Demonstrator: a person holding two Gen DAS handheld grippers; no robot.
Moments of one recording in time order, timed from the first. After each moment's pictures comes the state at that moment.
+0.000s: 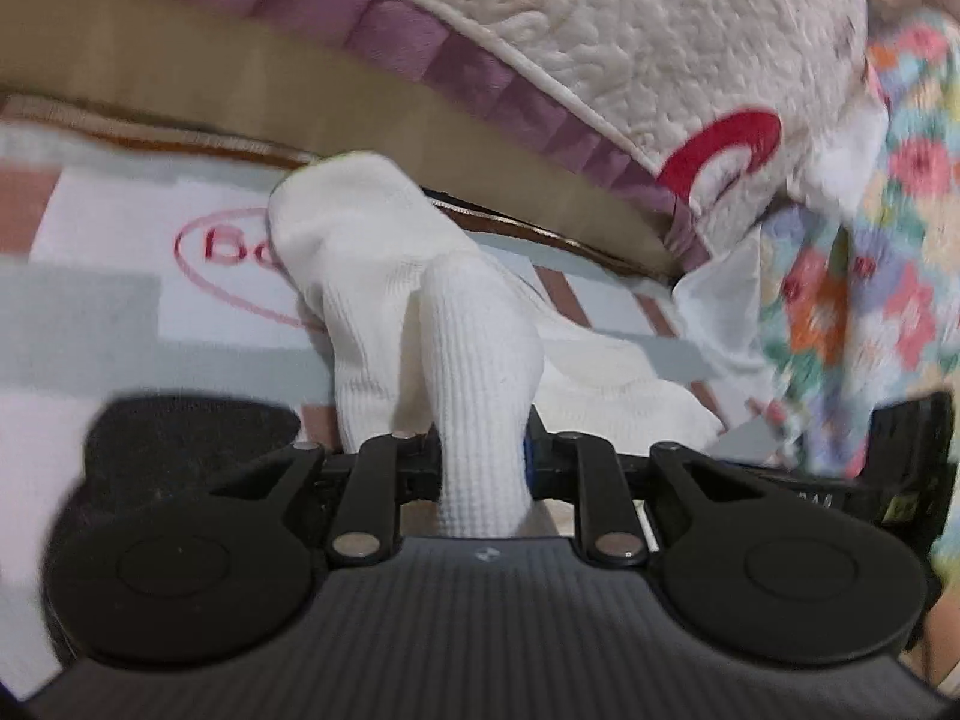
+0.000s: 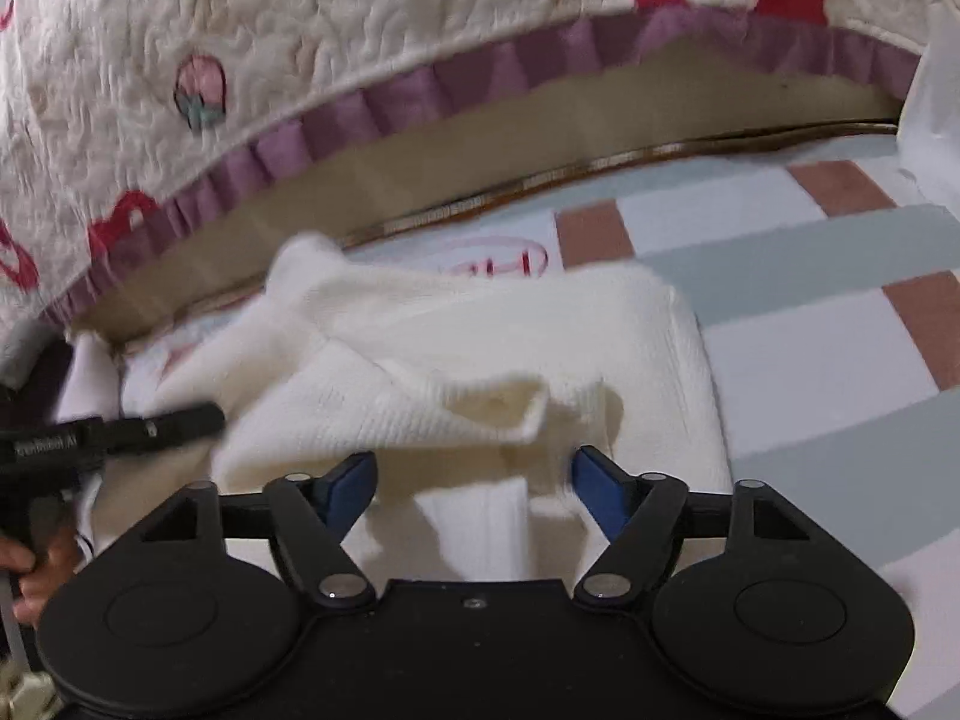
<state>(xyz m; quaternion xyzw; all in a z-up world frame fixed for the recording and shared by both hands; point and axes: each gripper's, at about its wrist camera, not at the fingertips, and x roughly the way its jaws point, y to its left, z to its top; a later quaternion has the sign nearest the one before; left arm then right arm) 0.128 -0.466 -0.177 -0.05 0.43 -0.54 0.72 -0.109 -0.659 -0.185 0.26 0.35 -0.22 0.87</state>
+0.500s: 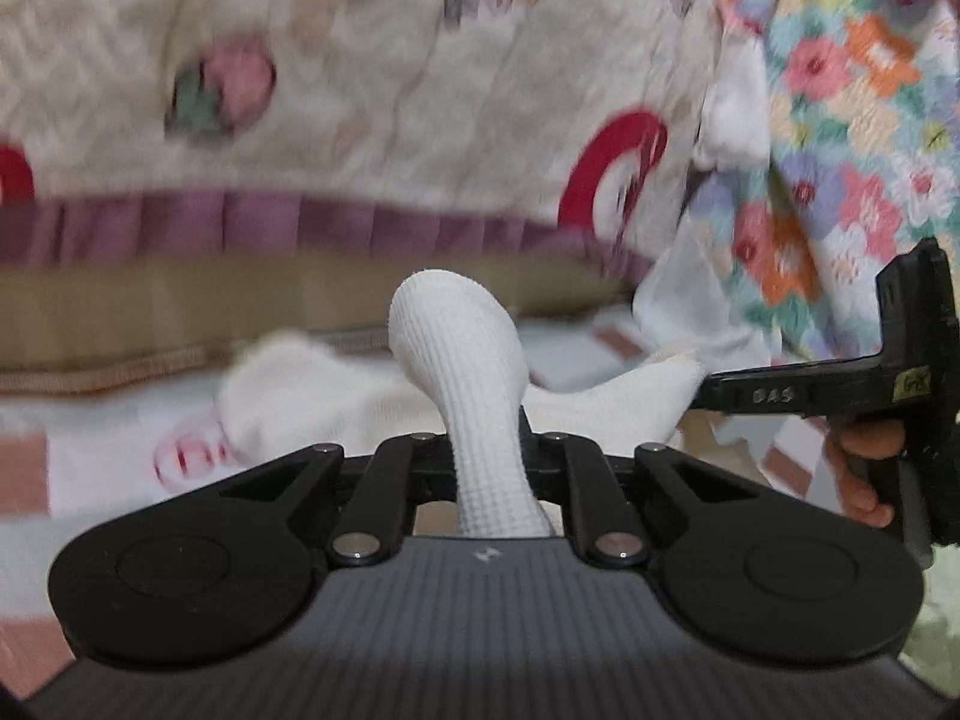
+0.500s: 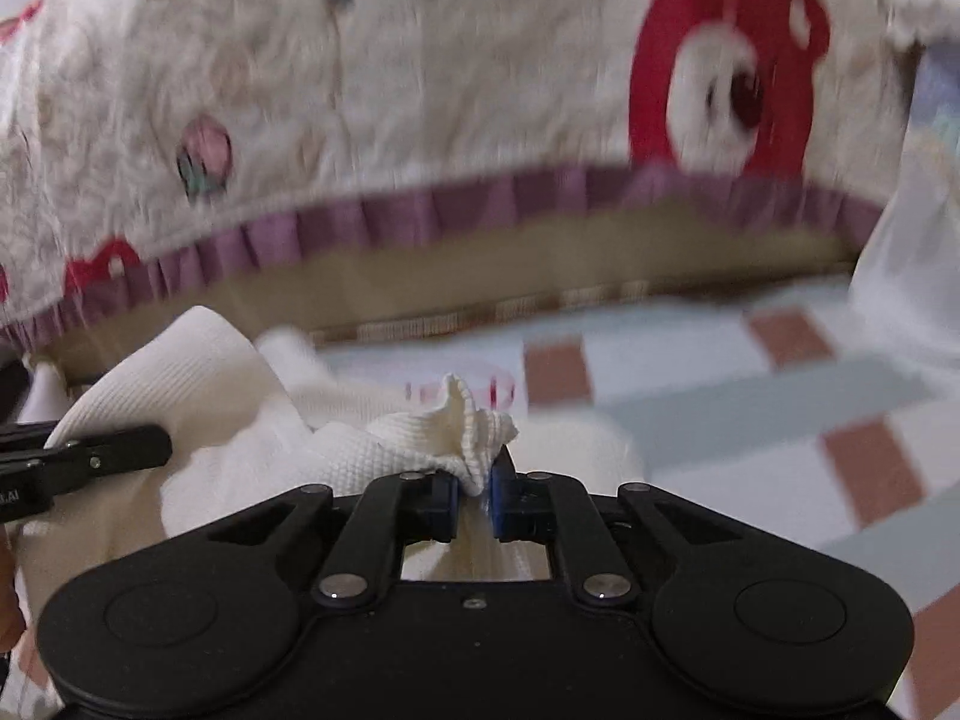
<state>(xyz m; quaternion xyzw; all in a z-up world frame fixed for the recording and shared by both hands) 0.095 -0.468 -0.119 0.03 0.25 -0.60 0.76 -0.110 -0.660 -0.125 0.19 0.26 -0.27 0.91</state>
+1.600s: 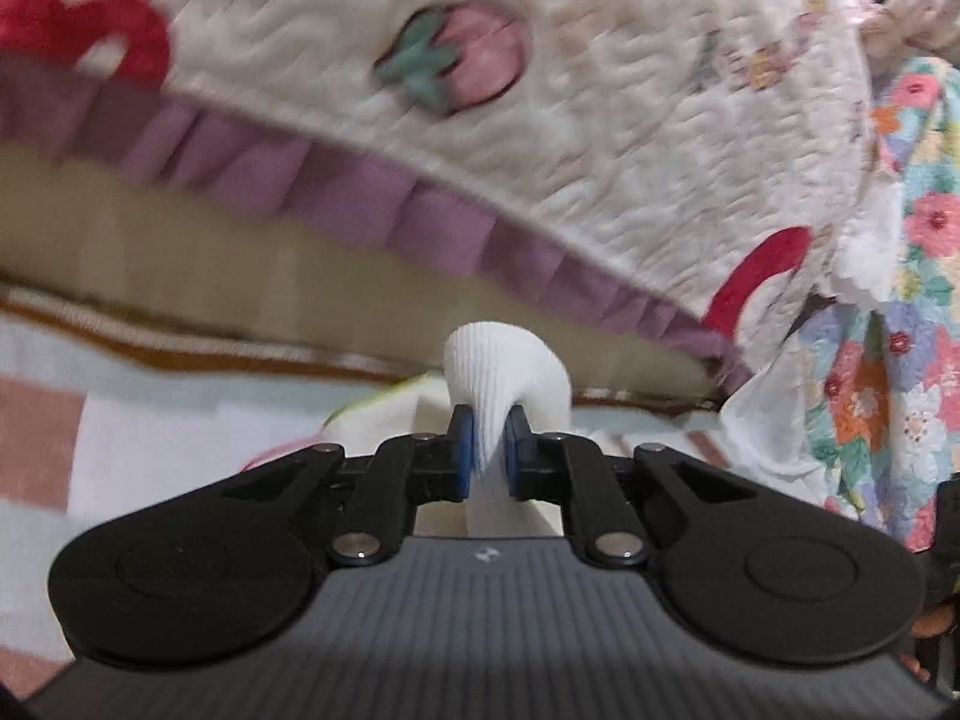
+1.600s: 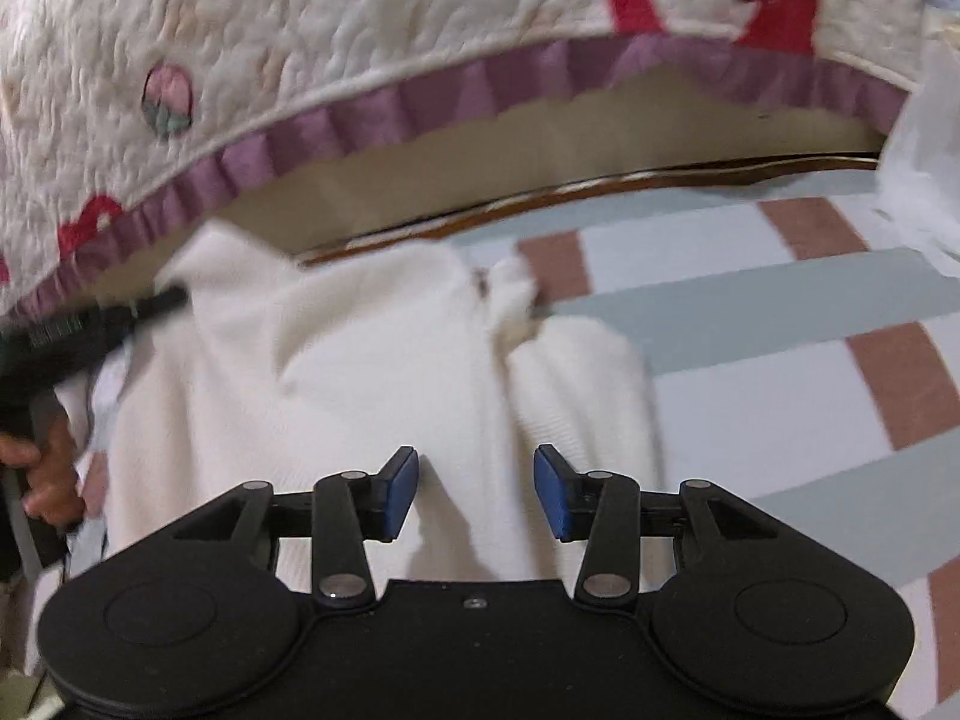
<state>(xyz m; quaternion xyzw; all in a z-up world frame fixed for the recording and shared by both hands) 0.177 -0.477 -0.156 -0.10 0.30 -0.53 0.79 -0.105 -0.683 -0.165 0.23 0.36 -0.20 0.88</state>
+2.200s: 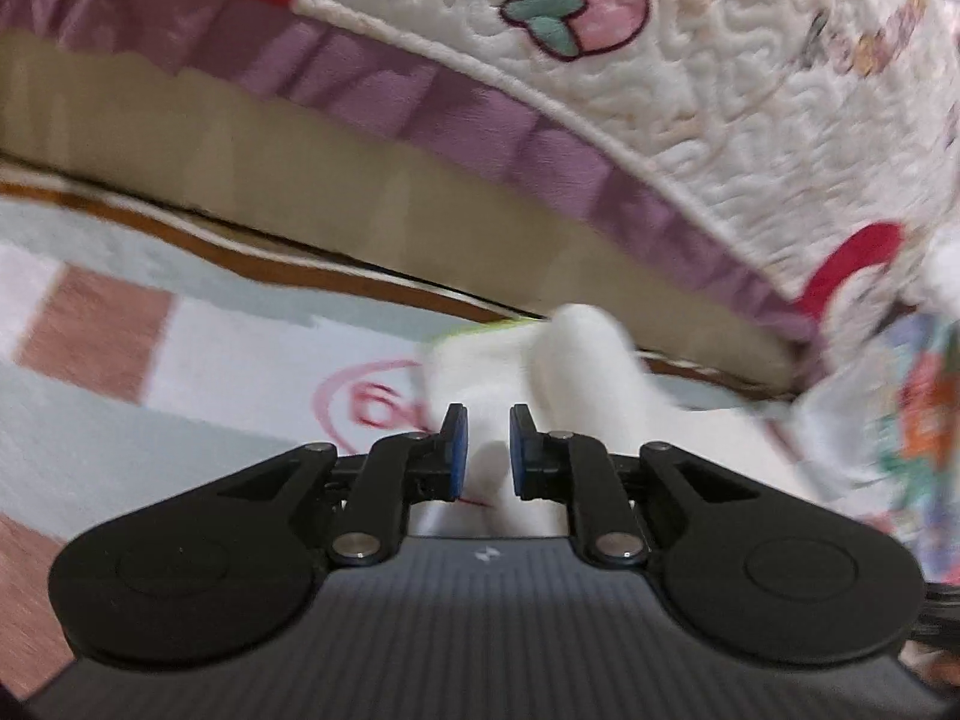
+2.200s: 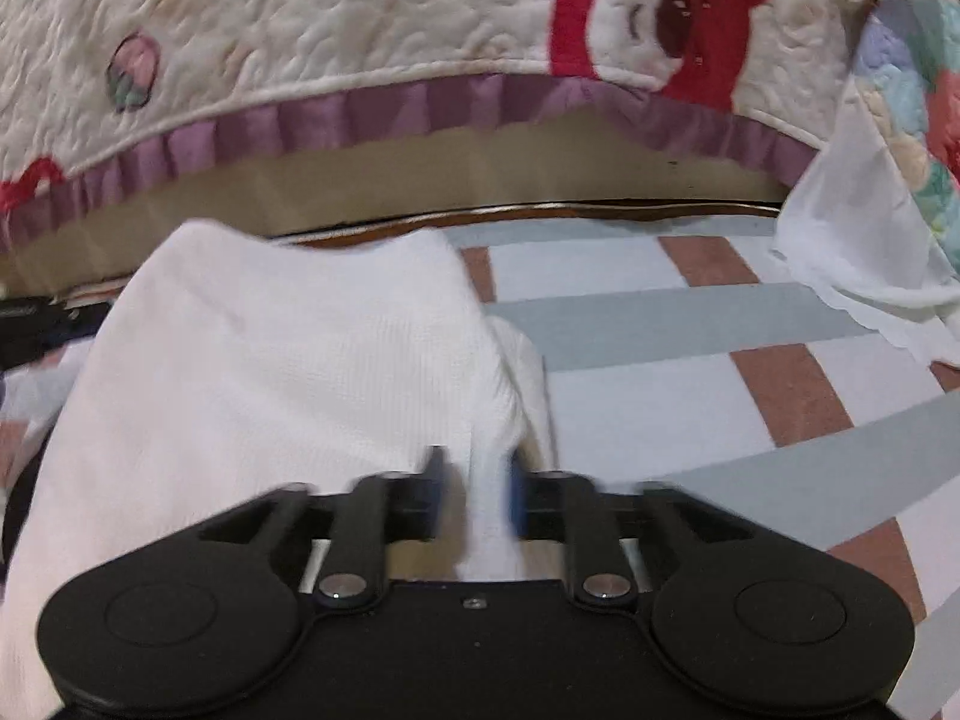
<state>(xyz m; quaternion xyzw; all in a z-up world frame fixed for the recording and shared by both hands) 0.177 -0.459 -0.174 -0.11 0.39 -0.45 0.79 -0.133 -0.661 -0.158 0.15 0.35 -0.35 0.86</state>
